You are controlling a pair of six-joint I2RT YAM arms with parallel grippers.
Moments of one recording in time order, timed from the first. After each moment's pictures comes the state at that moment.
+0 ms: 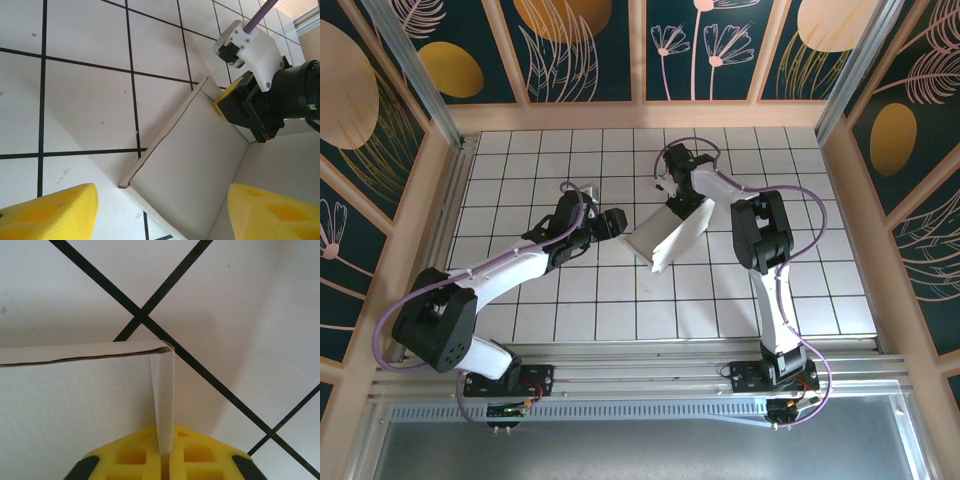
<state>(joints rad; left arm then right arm) -0.56 1.47 0.85 -0.01 0.07 -0.72 0.45 2.28 1.83 -0.89 0.13 -0.40</state>
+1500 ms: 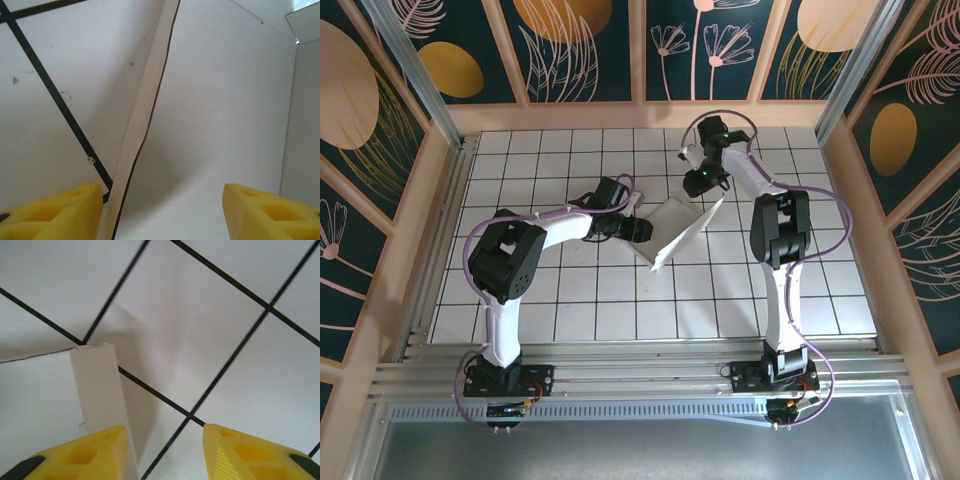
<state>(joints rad) -0.55 2.02 1.28 -0.20 0.35 -0.26 0.28 2.26 2.00 -0.99 -0.13 -0.36</state>
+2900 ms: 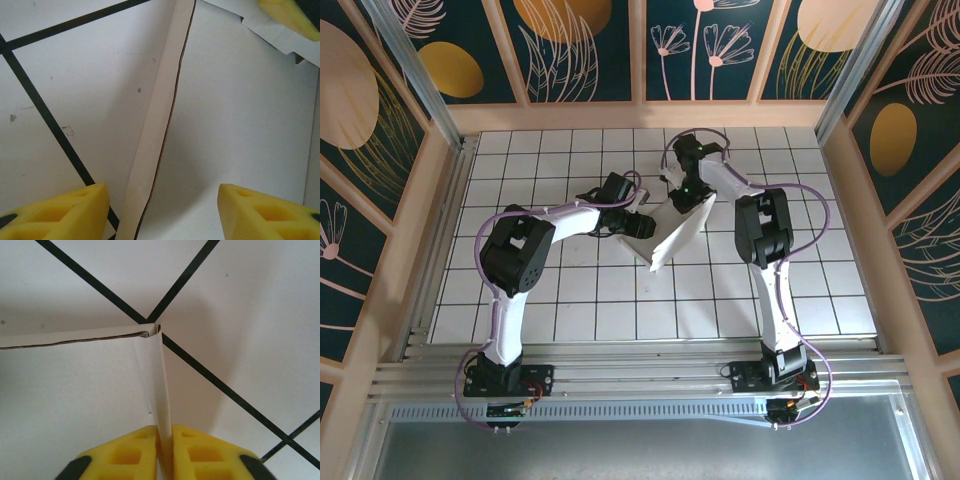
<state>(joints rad) -0.56 2.11 1.39 -0.26 0.31 -0.24 0.40 2.34 1.98 -1.03 -0.05 -0.35</state>
